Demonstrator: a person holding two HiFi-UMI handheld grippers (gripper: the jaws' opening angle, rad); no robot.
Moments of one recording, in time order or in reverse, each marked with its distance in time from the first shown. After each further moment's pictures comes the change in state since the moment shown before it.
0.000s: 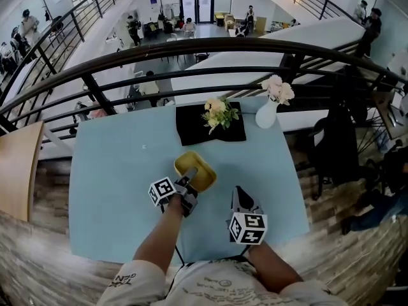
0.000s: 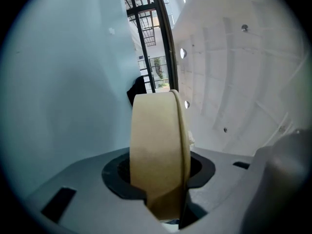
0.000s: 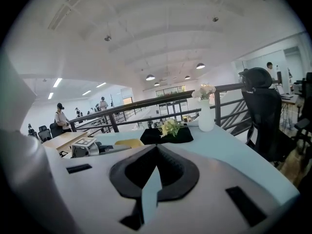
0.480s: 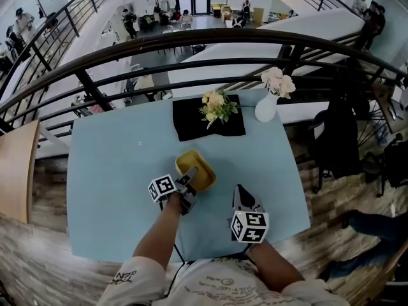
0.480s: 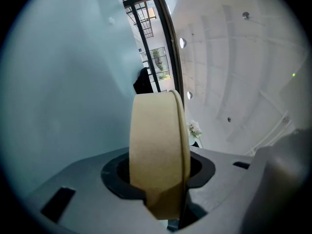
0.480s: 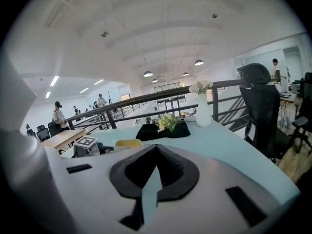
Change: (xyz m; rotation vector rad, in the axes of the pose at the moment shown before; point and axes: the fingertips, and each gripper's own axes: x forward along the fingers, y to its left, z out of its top) left arm 0.010 0.028 -0.008 0.056 0.098 0.046; right arm 0.008 -0.011 -0.015 0.009 0.044 -0.021
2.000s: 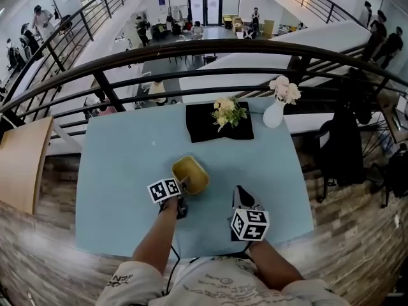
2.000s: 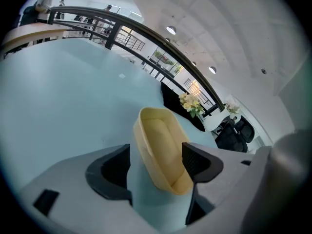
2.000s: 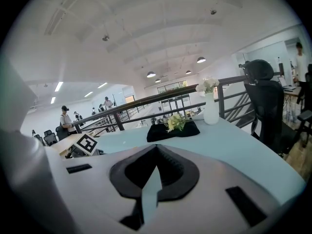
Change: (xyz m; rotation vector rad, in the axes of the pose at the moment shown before) left arm -0.103 0.044 0.027 0.382 -0.012 0.597; right arm -0.018 0.038 0.002 0.037 0.003 0.067
